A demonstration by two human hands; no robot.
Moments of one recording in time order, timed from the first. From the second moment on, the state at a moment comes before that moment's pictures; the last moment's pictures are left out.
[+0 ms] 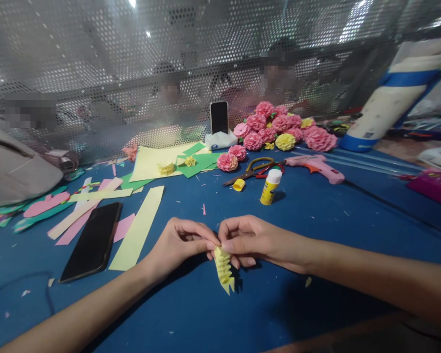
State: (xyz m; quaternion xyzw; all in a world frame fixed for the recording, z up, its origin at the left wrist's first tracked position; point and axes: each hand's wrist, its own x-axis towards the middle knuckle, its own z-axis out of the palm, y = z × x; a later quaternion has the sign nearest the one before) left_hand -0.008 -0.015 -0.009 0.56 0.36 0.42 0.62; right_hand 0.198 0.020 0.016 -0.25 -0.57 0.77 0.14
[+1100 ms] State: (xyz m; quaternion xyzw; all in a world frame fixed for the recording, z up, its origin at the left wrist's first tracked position) left_hand -0.004 -0.014 -0.010 0.60 0.36 0.41 0.59; right_hand 0.198 0.019 0.014 -0.25 -0.57 0.77 0.13
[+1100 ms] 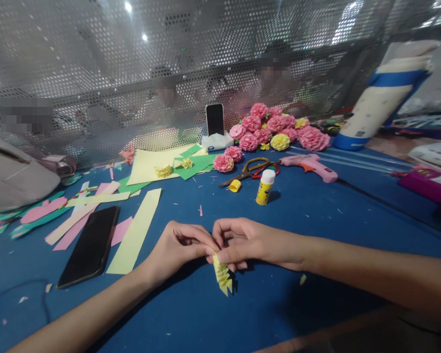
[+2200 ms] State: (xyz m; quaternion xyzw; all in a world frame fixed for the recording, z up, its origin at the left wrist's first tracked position) left_hand -0.004 -0.013 -0.016 0.46 0.44 0.59 0.49; right_hand 0.204 0.029 0.014 -0.32 -0.74 0.47 0.37
